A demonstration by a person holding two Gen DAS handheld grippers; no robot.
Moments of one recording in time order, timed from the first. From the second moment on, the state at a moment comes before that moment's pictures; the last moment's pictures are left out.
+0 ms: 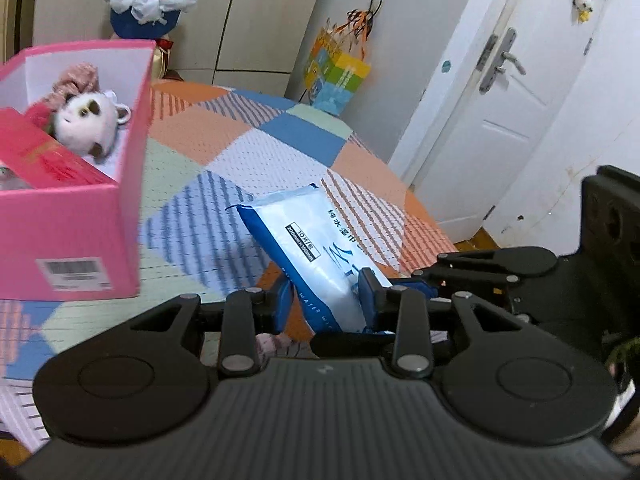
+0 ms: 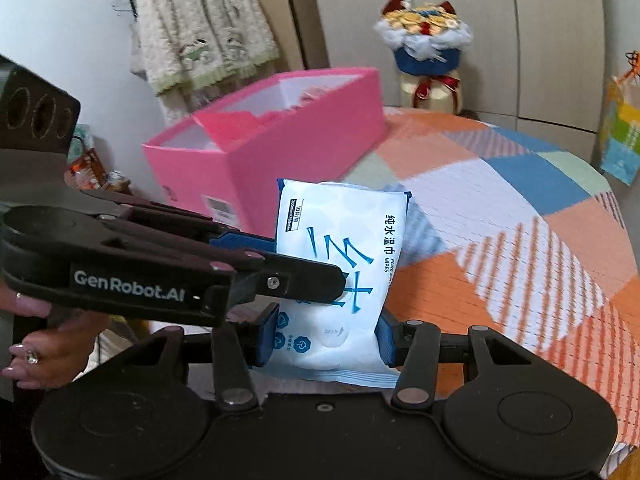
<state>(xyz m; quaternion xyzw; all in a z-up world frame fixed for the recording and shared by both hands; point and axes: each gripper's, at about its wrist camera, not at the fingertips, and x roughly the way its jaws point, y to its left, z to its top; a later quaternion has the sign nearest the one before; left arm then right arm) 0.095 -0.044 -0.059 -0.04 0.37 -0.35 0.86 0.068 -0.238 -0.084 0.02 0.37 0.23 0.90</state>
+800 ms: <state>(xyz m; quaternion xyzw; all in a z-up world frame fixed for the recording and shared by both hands) 0.156 0.064 0.042 -0.05 0.27 -0.26 0.93 0.141 -0.130 0.012 0.04 0.27 0.30 0.91</state>
